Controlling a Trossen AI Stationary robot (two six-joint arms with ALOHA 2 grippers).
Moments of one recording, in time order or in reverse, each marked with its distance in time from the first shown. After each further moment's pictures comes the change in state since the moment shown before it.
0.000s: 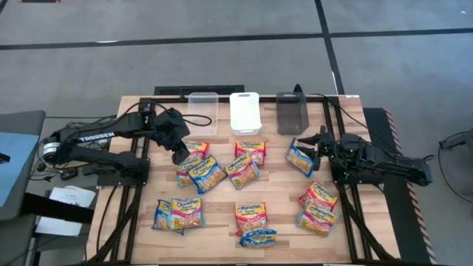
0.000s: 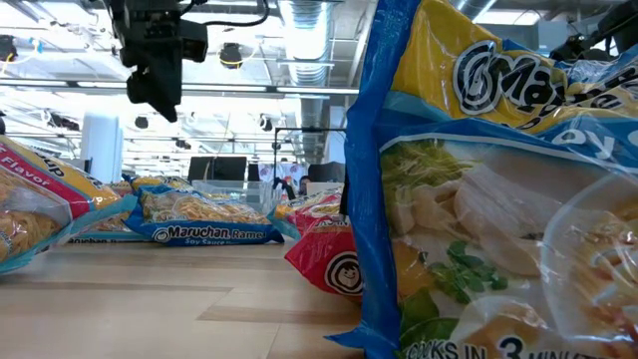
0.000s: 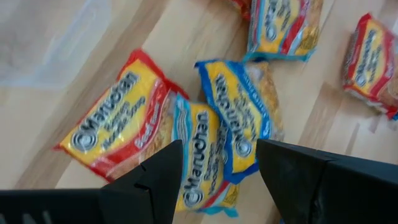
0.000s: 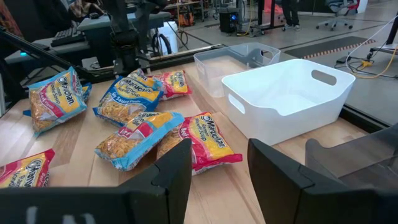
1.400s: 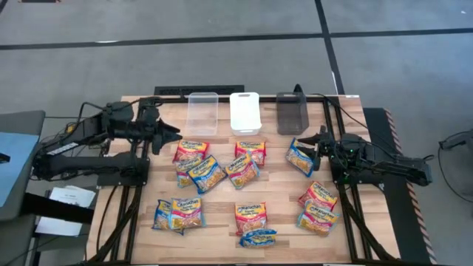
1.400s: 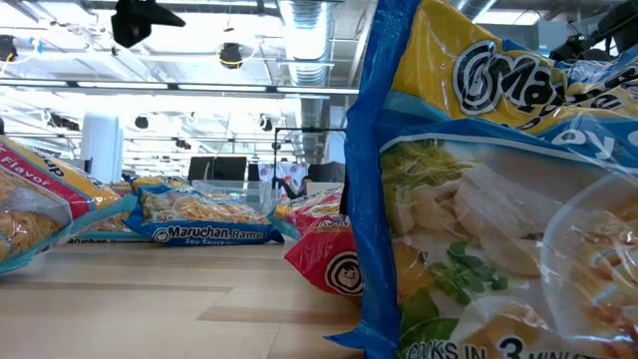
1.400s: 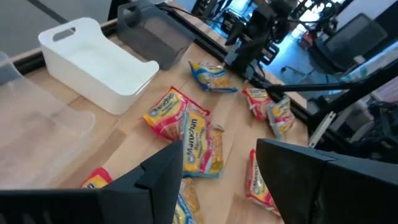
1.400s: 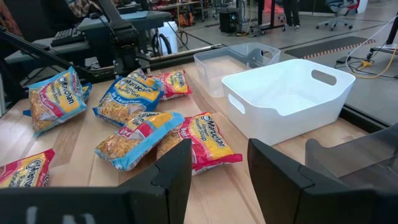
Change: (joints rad) left arm -0.001 -0.383 0.000 0.272 -0.028 -0.170; right arm 0.000 0.000 0.000 0.000 0.000 0.000
